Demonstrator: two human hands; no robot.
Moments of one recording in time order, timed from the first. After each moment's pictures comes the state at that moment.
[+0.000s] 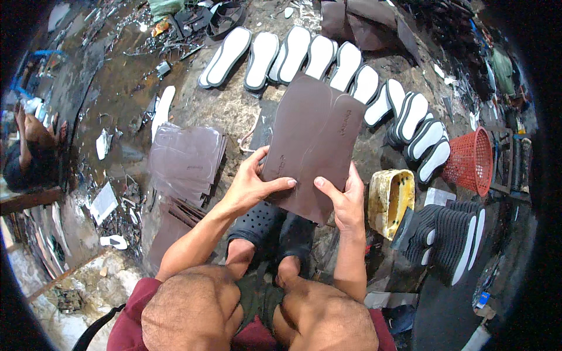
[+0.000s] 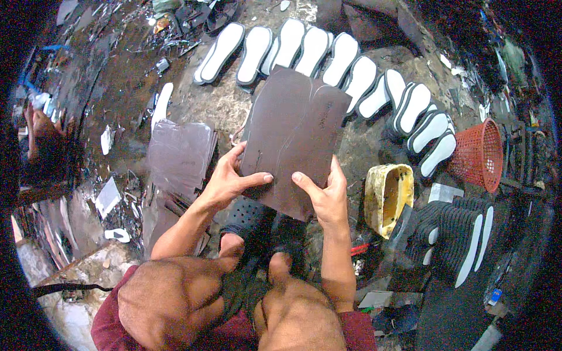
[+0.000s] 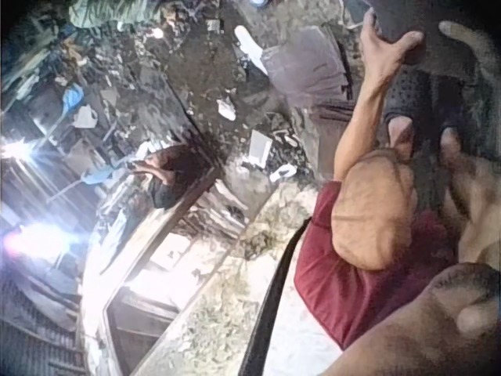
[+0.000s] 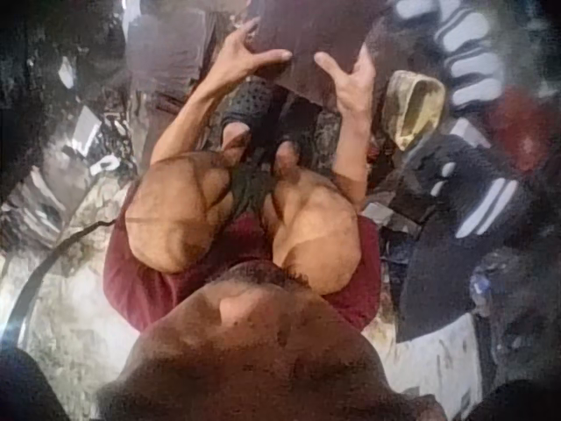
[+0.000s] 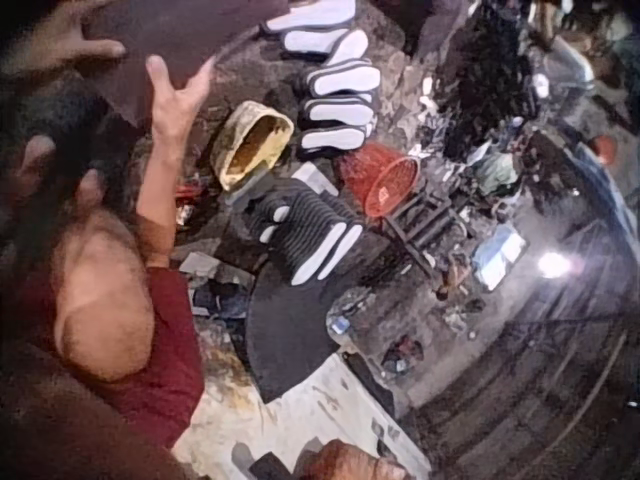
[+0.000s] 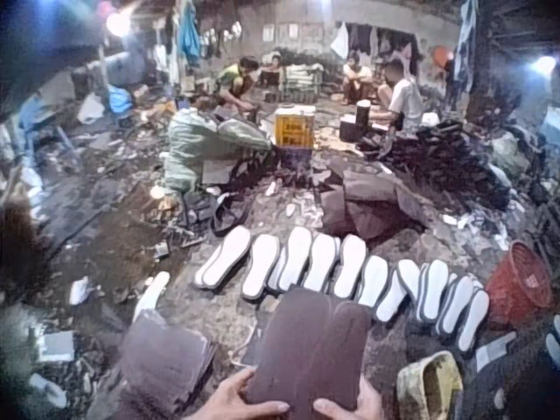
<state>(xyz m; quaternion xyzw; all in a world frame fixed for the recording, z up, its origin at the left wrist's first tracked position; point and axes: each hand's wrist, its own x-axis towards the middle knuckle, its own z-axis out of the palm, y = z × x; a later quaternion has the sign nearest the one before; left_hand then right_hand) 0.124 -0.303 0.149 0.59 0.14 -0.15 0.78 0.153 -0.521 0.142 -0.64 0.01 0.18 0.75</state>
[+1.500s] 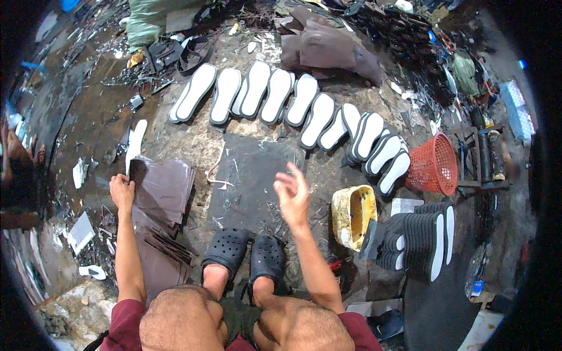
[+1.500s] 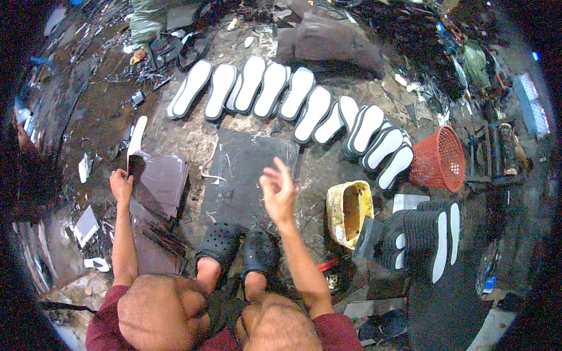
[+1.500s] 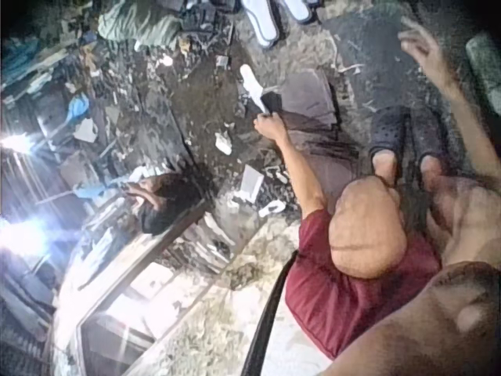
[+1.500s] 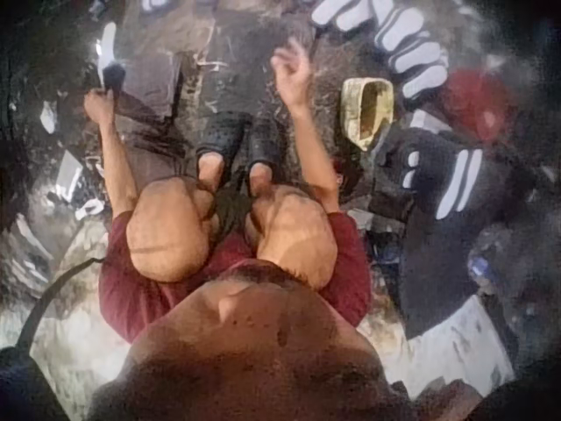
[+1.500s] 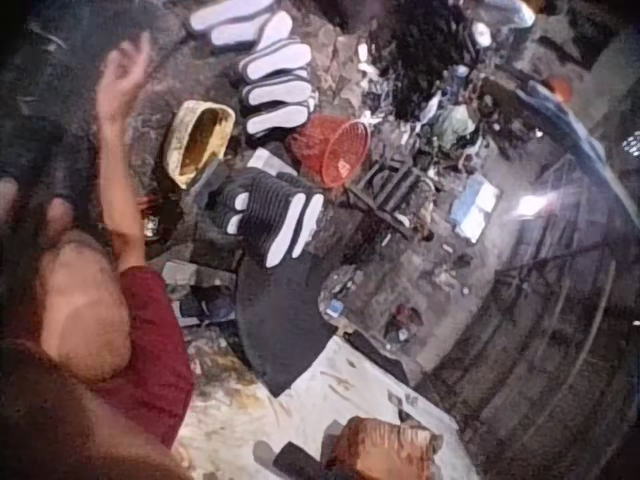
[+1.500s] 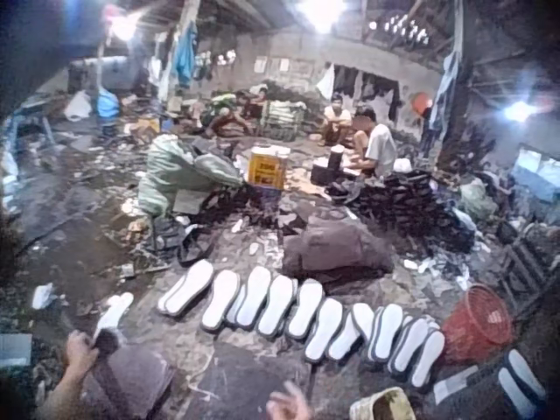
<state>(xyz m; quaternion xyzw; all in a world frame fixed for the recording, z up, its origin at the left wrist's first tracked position) 0.064 0.002 0.001 0.94 0.32 0.15 0.03 0.169 -0.502 0.075 -0.74 0.04 0.05 0.67</state>
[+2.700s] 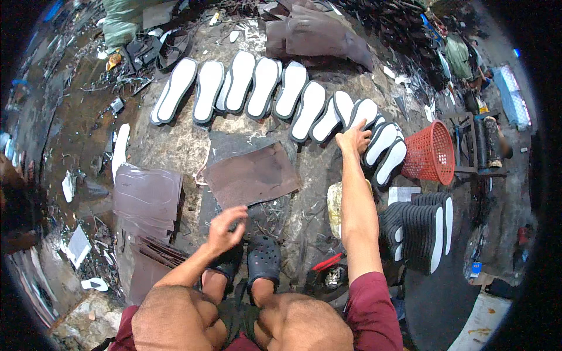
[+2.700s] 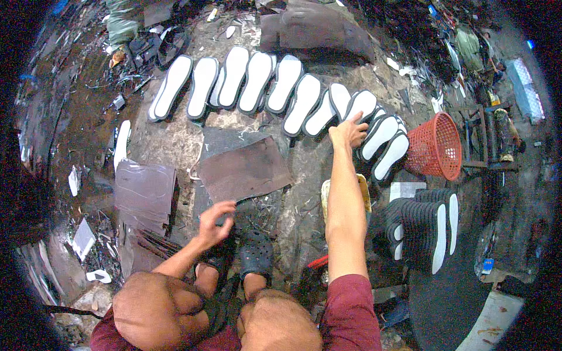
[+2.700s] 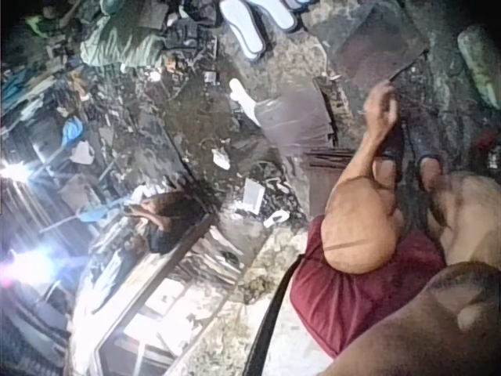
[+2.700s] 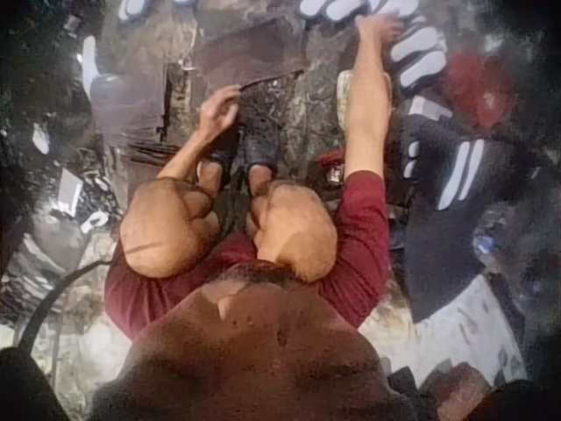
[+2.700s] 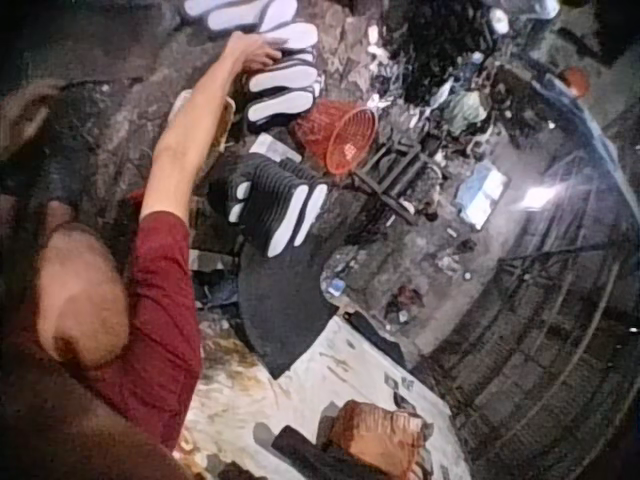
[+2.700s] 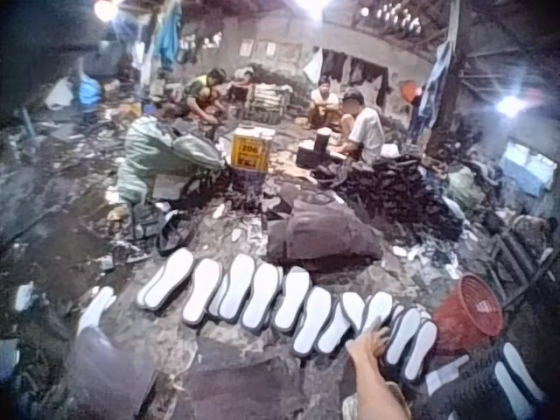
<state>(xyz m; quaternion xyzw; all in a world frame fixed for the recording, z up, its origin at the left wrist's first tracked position) 0.074 -0.325 0.009 0.83 -0.09 0.09 0.54 0.383 -0.652 0.046 -0.95 0.30 0.02 0.02</state>
